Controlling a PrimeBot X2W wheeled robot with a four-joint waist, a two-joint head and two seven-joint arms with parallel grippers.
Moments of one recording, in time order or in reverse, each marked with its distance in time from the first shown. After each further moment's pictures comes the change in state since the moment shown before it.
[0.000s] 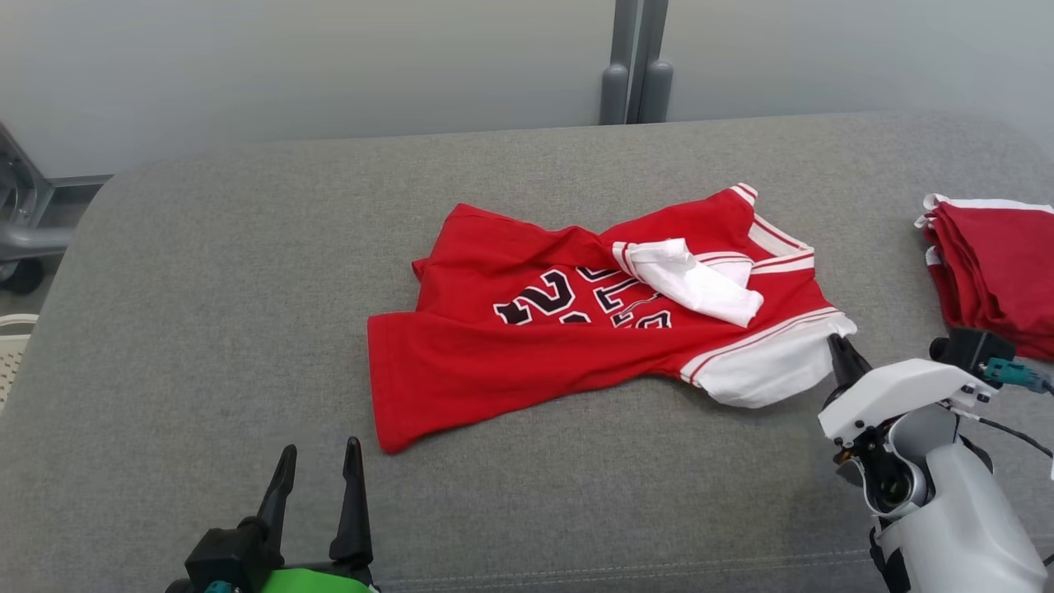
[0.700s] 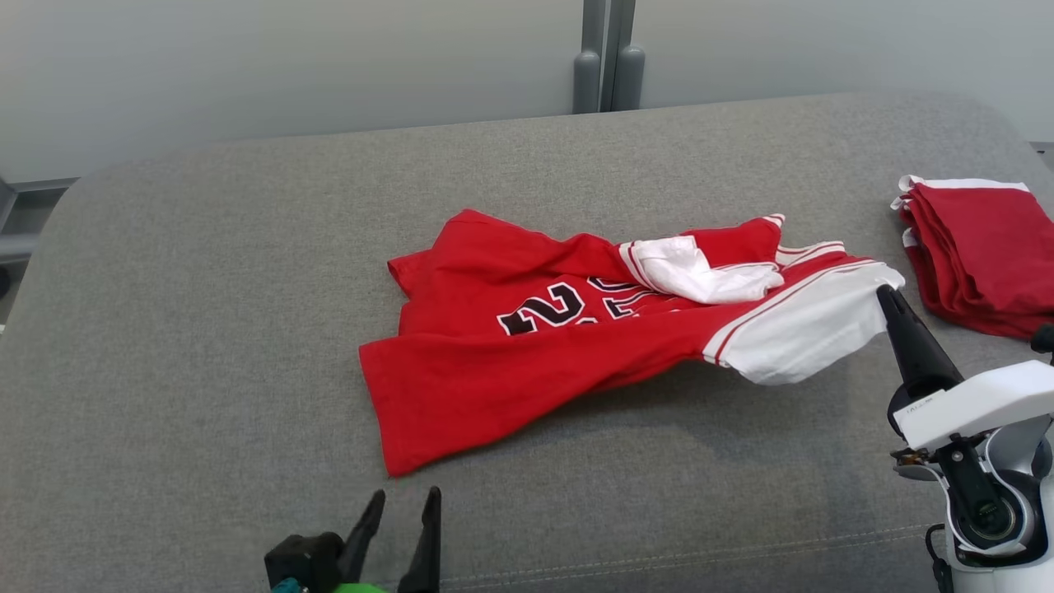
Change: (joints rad) left arm -0.010 -0.024 -0.104 0.099 -0.072 -0.059 0.076; right arm 0.261 0.007 -0.041 -0.678 0.231 0.000 0.218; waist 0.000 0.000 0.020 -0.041
